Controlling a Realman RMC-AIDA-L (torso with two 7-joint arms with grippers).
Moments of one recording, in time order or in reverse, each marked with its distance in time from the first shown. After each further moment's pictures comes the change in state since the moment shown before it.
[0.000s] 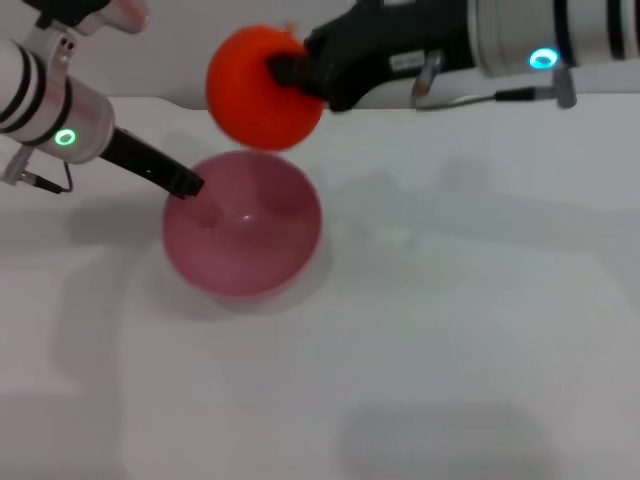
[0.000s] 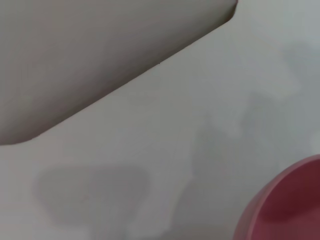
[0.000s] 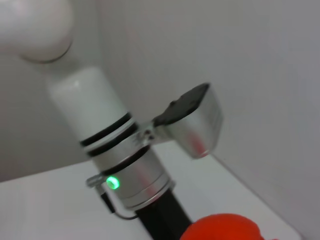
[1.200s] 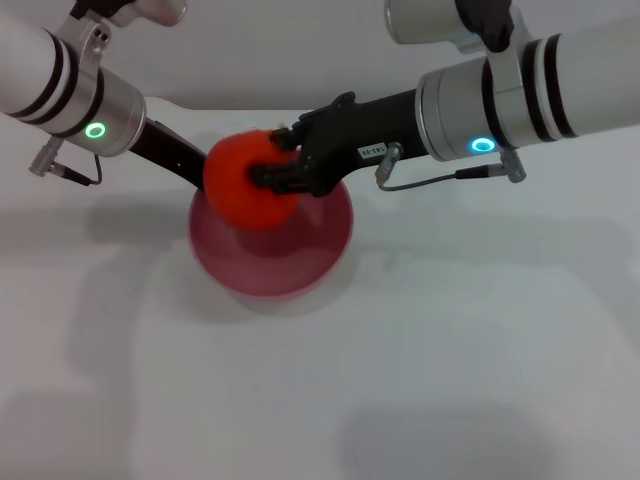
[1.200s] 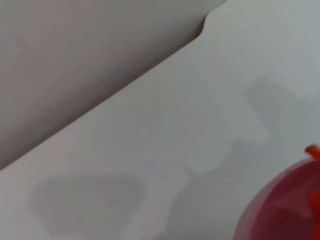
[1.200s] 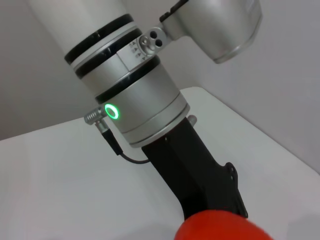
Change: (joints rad) left arm -0.023 -0.031 0.009 0.035 0.000 0.021 0.012; right arm 0.022 -0.003 -0.150 0.224 0.023 0.134 -0.046
